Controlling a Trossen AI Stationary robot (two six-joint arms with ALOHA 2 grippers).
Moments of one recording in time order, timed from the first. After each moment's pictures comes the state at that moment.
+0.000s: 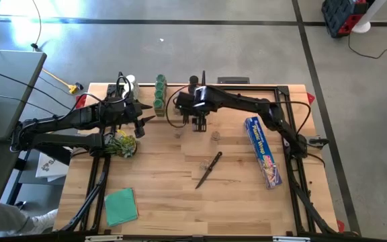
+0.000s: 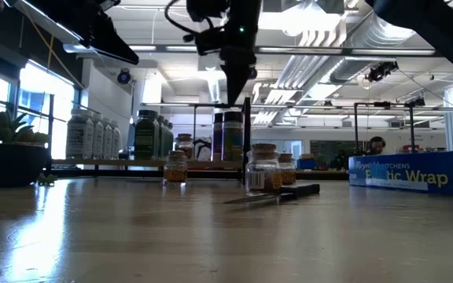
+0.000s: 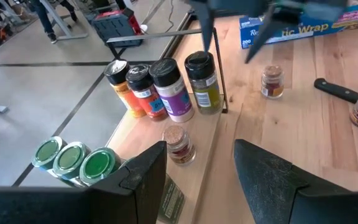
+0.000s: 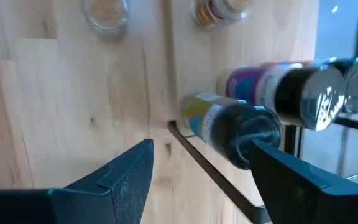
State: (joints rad) left arm 0.24 0.75 0.71 -0.43 -0.25 0.20; right arm -0.16 2.27 2.34 -1.41 0.29 -0.21
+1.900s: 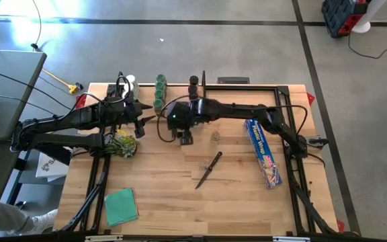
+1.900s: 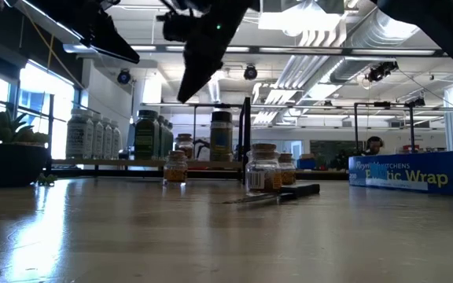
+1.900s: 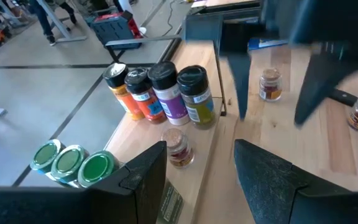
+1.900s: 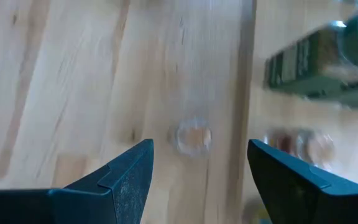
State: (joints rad) left arm 0.24 0.75 0.71 -0.42 -0.24 0.20; right arm -0.11 2.26 2.21 -1.00 0.07 -0.34
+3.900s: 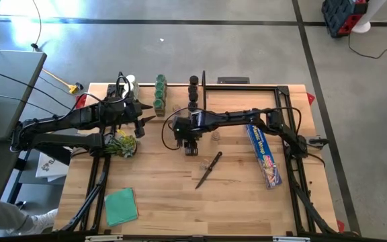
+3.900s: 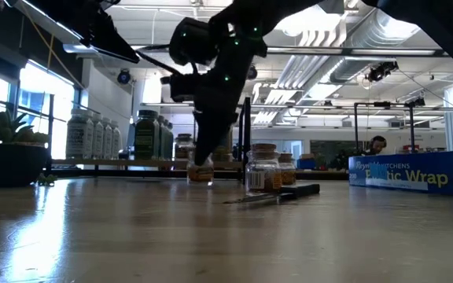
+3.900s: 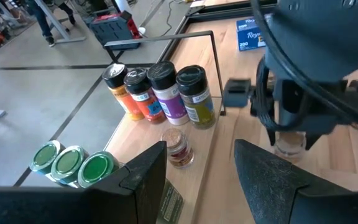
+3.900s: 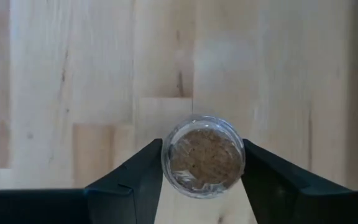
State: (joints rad) left arm 0.24 0.75 0.71 -0.42 -0.23 0.21; right arm -0.08 2.26 1.86 -0.82 -0.02 -0.14
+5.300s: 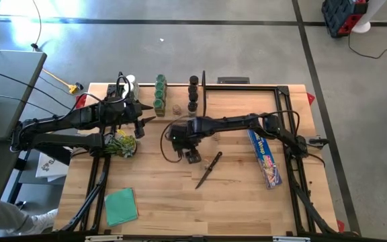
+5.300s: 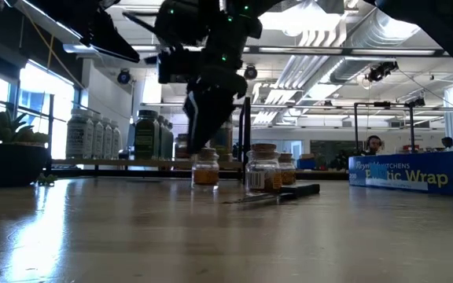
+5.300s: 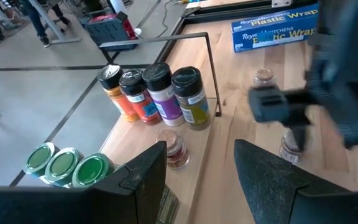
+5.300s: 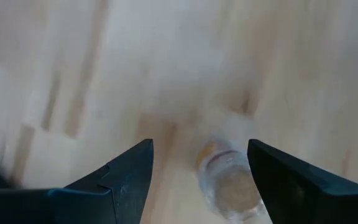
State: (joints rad) left arm 0.24 0.75 0.71 -0.42 -0.22 0.21; right arm -0.02 2.31 2.01 -0.96 -0.05 -0.32
